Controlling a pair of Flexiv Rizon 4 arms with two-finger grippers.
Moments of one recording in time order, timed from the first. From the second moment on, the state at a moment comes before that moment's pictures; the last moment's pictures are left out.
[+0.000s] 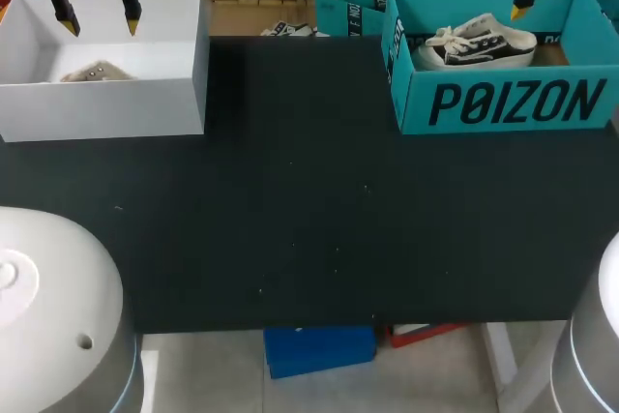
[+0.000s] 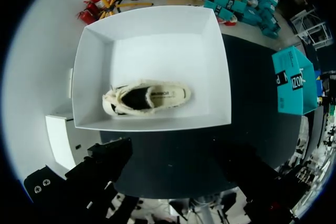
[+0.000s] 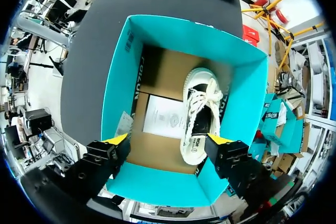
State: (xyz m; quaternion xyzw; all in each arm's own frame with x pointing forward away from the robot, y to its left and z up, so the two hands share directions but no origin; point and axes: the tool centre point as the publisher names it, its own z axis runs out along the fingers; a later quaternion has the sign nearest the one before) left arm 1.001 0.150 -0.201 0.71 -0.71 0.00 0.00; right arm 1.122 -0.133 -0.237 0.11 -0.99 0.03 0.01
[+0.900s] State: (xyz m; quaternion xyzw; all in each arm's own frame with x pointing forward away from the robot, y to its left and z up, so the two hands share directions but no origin) left arm 1.001 0.150 -0.201 0.71 -0.71 0.00 0.00; right arm 1.142 -0.141 -0.305 0.09 -1.00 0.01 0.01
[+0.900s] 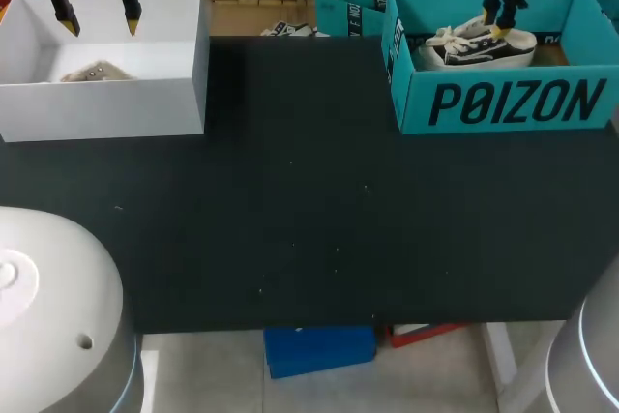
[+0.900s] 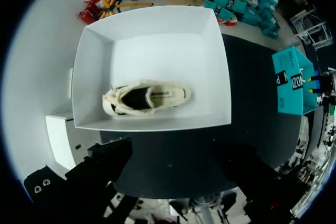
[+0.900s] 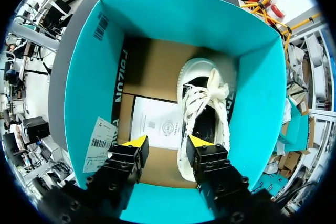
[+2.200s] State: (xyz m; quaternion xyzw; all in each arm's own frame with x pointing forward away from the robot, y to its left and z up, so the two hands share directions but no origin) left arm 1.001 0.150 -0.201 0.71 -0.71 0.00 0.00; right arm 1.165 -0.150 -0.380 0.08 -1.00 -0.03 0.03
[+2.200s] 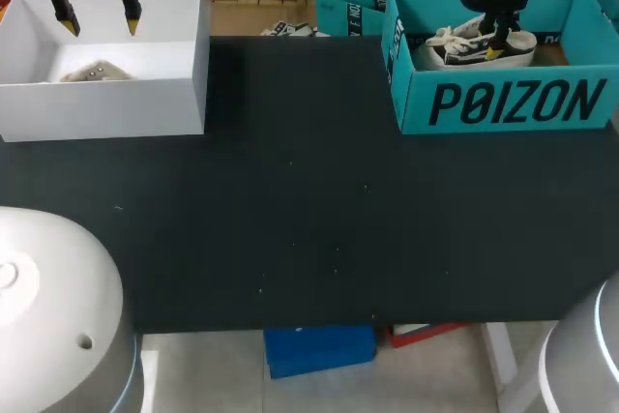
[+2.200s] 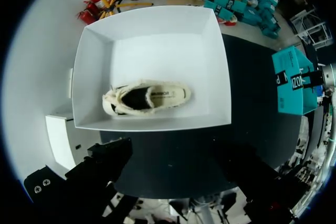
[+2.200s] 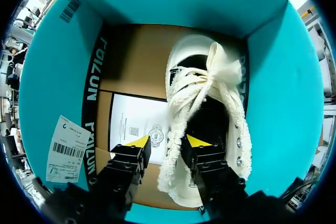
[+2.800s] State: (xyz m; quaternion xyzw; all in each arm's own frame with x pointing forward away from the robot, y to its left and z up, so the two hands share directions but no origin) left arm 1.001 0.150 -0.201 0.71 -0.71 0.00 0.00; right arm 1.168 -0.155 -0.411 0.07 -1.00 -0.01 0.04
